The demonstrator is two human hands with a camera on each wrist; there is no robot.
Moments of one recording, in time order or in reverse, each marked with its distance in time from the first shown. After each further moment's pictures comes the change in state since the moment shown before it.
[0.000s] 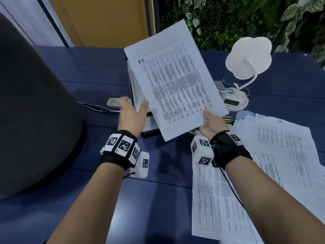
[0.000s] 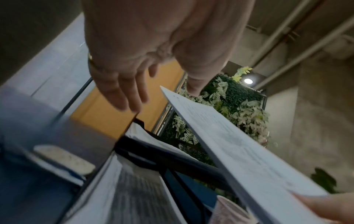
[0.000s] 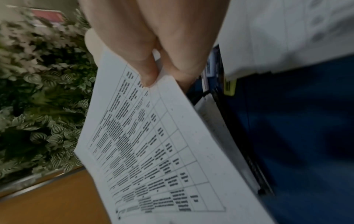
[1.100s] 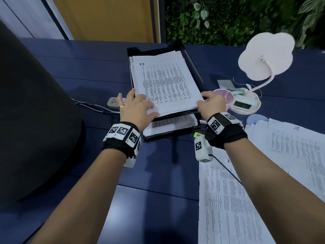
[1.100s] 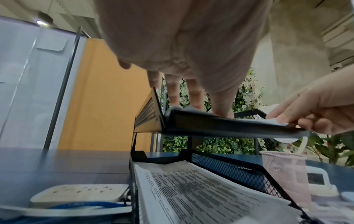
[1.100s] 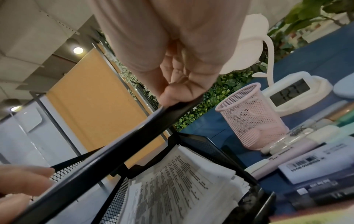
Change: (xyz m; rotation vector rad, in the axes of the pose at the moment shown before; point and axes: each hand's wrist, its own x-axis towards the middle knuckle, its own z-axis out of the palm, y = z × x) left_hand 0.072 -0.024 0.020 0.885 -0.184 0.431; right_hand 0.062 -0.009 0.057 -1.199 0.124 -0.562
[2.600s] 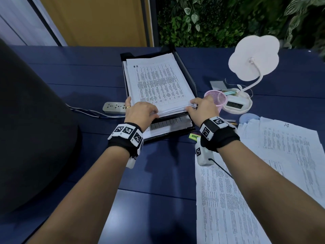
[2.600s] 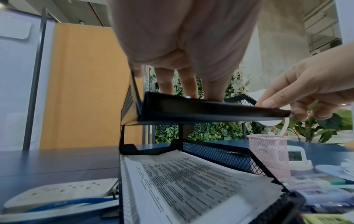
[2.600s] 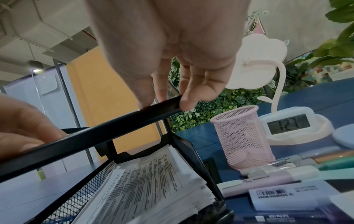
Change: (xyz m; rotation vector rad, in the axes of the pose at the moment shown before) left_hand 0.014 0.017 0.004 -0.097 -0.019 0.121; right_hand -0.015 0.002 -0.012 -0.439 -0.090 -0.149
